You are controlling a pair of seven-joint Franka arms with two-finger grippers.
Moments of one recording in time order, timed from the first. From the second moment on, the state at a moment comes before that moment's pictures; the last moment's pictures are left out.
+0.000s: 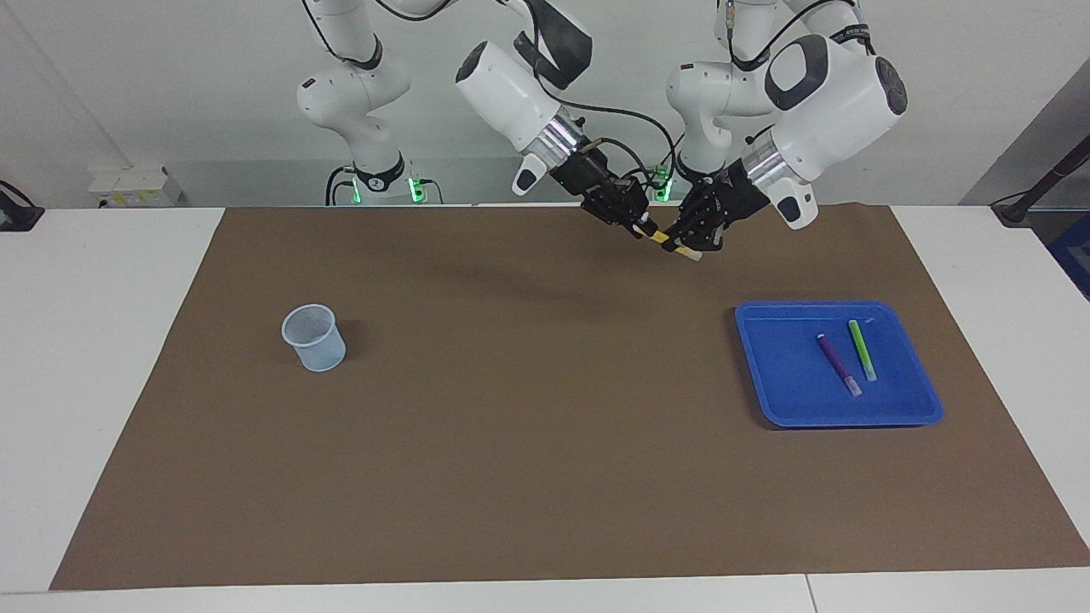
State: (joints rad) left arm -0.18 -0.12 -0.06 -1.98 -0.62 1.83 -1.45; right arm 0.68 0.08 0.13 -1.96 0.89 2.83 0.84
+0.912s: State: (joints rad) left arm -0.18 -0.13 -0.06 -1.98 -0.62 1.83 -1.45; right arm 0.68 0.08 0.12 -1.96 0.89 2.83 0.84
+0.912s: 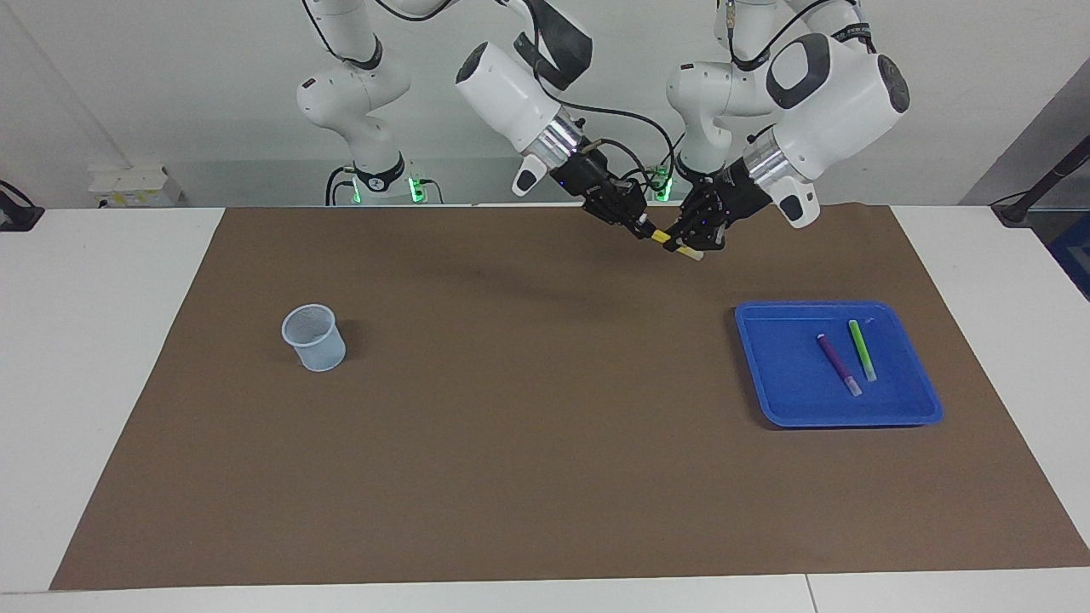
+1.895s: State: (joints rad) left arm -0.15 -0.18 -0.04 -2.06 -0.54 1.79 -0.96; right arm 0.48 0.07 0.12 -1.93 0.58 2.36 0.46
